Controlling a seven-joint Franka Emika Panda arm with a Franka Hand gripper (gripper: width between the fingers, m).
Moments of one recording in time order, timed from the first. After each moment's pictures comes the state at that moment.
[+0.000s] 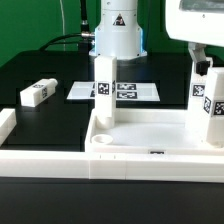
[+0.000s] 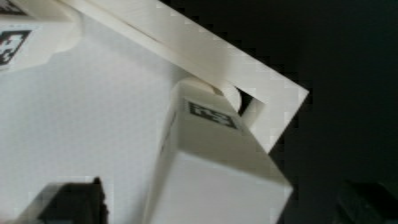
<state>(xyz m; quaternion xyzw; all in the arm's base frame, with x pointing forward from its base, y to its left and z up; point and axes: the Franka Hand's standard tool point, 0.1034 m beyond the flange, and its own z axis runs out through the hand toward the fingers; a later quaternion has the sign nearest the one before) 0.629 0.106 0.127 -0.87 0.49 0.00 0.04</state>
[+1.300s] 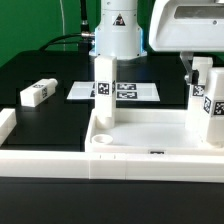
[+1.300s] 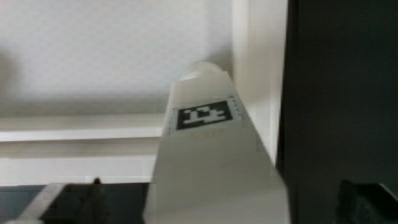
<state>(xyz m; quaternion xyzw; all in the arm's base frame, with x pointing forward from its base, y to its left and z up) 0.627 0.107 0.120 -1.00 0.00 -0.03 0.00</state>
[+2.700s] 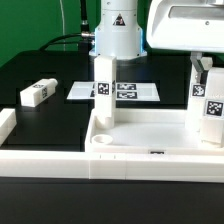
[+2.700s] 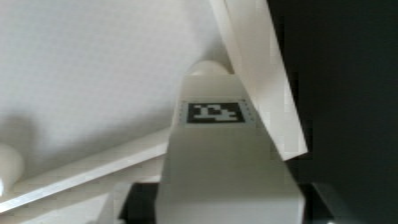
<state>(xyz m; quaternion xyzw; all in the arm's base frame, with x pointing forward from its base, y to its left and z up) 0.628 0.104 0.118 -0.98 0.22 -0.03 0.01</state>
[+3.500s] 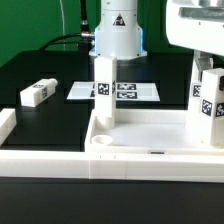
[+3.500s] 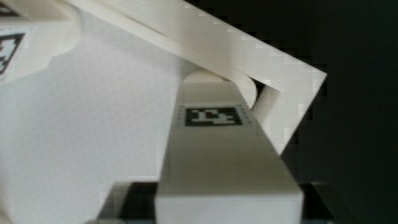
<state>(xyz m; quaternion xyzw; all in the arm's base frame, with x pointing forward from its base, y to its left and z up) 0.626 0.101 0.117 -0.83 0.56 -0.01 0.04</state>
